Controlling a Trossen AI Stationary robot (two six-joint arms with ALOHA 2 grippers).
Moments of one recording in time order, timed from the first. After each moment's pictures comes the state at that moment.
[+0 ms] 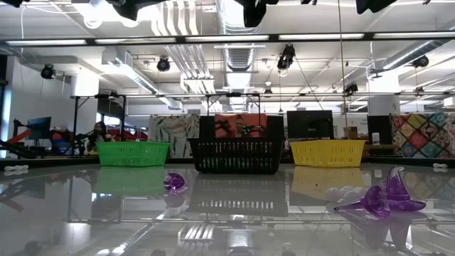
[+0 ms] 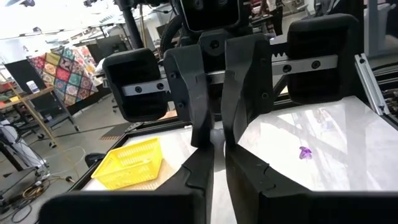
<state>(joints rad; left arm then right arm) -0.60 1.56 0.70 0.83 -0.85 0.25 0.32 1.73 0.97 0.74 0.21 -0.13</state>
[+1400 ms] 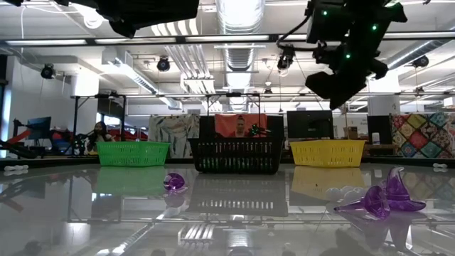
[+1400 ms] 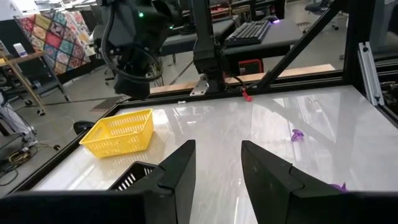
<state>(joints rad) -0.60 1.56 0.71 0.67 -0.86 0.04 -0.12 1.35 0.90 -0.89 0.84 0.83</state>
